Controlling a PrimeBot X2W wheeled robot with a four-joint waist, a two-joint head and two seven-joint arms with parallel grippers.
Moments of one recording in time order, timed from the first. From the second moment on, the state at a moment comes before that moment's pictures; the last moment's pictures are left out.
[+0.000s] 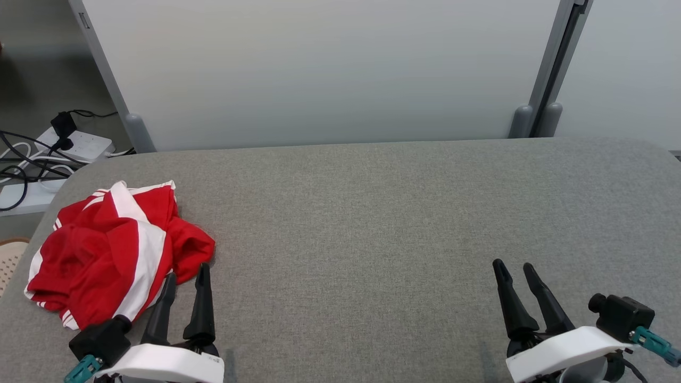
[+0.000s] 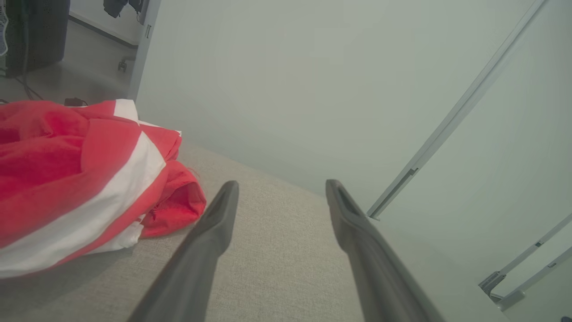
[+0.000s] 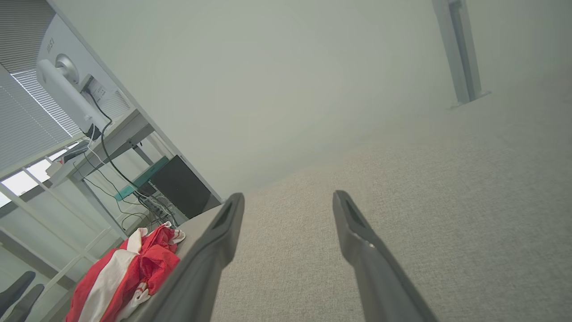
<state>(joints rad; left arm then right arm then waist) 0.01 0.03 -0.04 0.17 -0.60 -0.04 -0.16 -0.05 -0.08 0.20 0.22 0.68 0.12 -0.15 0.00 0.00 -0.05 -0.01</state>
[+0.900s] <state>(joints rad) 0.01 0.04 -0.06 0.19 -0.32 0.00 -0.23 -0.06 -0.08 0.19 0.17 0.39 0.12 -0.23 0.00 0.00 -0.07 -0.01</state>
